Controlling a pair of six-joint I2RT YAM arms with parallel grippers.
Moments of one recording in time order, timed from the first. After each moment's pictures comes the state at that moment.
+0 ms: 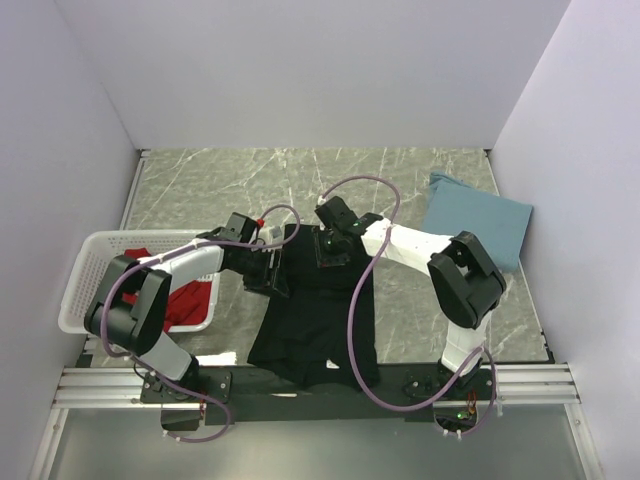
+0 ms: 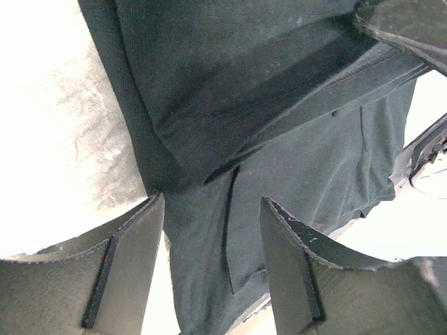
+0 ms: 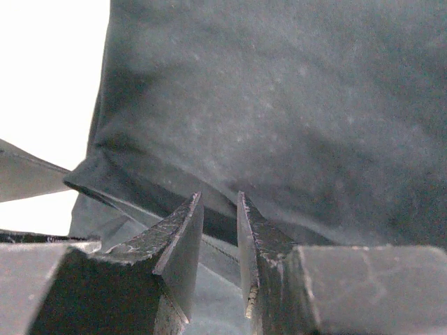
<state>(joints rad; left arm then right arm) -0.41 1.57 0.83 -0.43 0.53 -0.31 0.72 1.82 1.24 -0.45 -0.09 0.54</state>
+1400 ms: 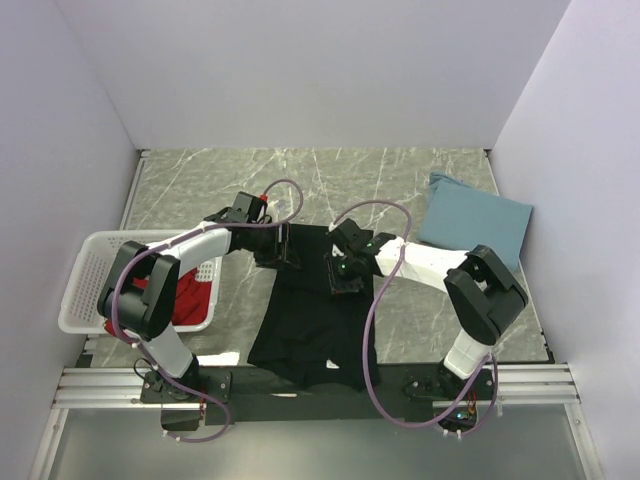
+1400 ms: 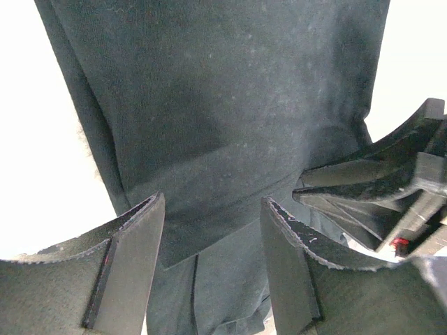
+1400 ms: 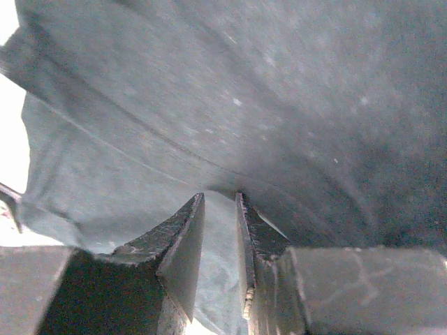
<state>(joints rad) -0.41 1.67 1.01 -0.36 0.50 -0.43 0.74 1.68 1.01 -0.47 -0.20 0.57</state>
